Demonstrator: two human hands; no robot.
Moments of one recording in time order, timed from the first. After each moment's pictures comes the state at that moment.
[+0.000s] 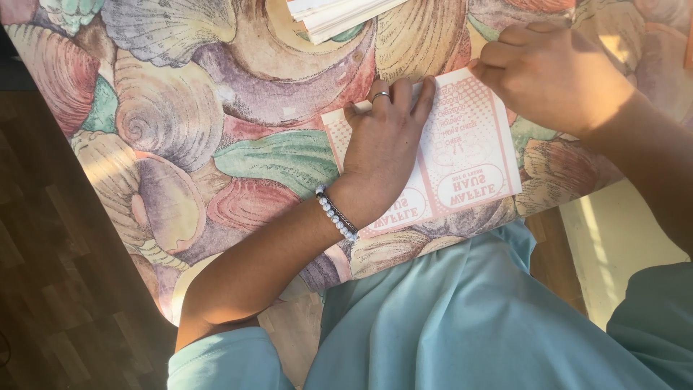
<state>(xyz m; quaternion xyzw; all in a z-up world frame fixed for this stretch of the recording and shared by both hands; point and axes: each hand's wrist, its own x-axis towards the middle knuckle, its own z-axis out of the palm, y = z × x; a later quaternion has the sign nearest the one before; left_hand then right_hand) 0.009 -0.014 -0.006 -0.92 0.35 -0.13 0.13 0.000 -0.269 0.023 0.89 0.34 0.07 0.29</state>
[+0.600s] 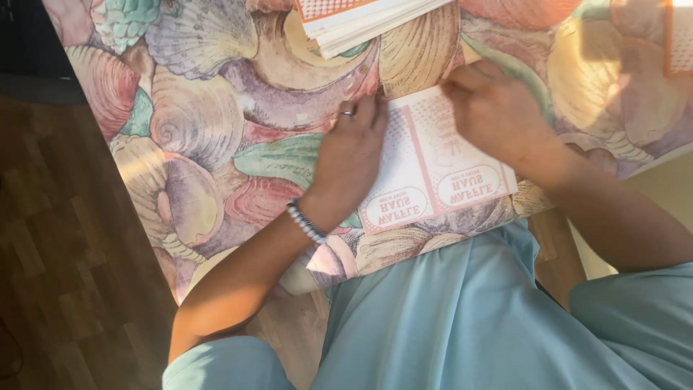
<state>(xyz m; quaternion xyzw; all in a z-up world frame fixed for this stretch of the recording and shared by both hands) 0.017 0.043 0.007 -0.91 0.39 -0.13 0.04 -0.016 -0.212 -0.007 0.96 0.23 0.17 0.03</state>
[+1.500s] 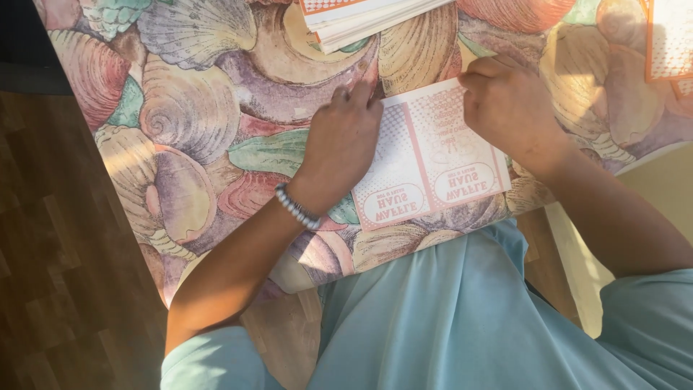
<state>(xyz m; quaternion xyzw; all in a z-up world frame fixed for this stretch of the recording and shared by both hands) 0.036 0.041 0.016 -0.90 0.42 -0.09 -0.04 -0.020 -0.231 -0.012 0.97 0.16 0.17 0.04</state>
